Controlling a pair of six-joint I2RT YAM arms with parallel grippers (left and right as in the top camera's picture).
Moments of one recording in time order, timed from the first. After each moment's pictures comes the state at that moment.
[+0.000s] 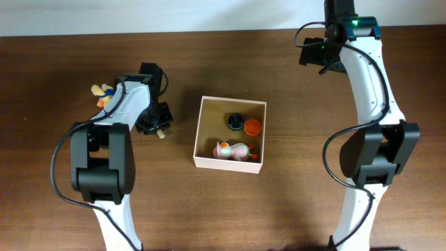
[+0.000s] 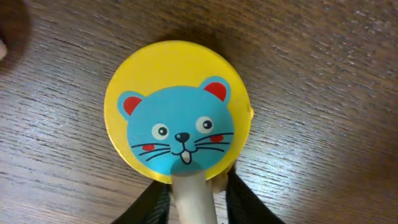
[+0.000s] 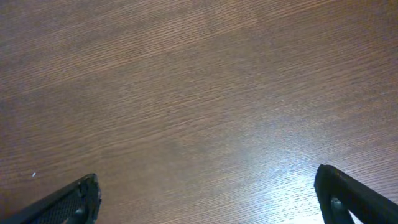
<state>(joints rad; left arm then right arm) -0.10 2.16 1.56 -0.98 -0.05 -0.46 0.02 2.23 2.22 -1.19 0.14 0.29</state>
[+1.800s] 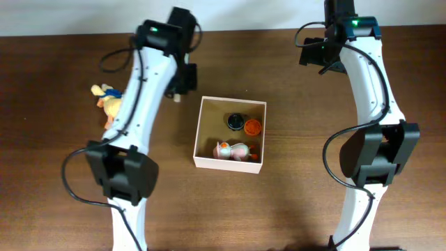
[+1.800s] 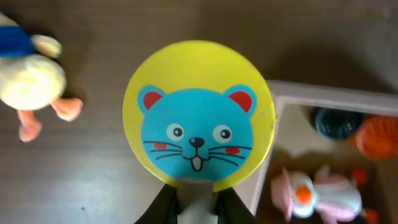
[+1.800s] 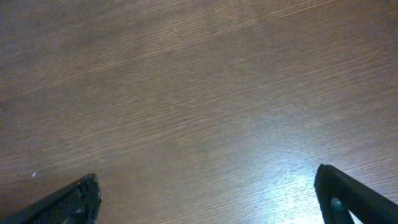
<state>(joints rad) -0.32 2.20 2.32 -1.55 -0.11 -0.28 0.02 2.23 2.22 -1.19 0.14 0.29</state>
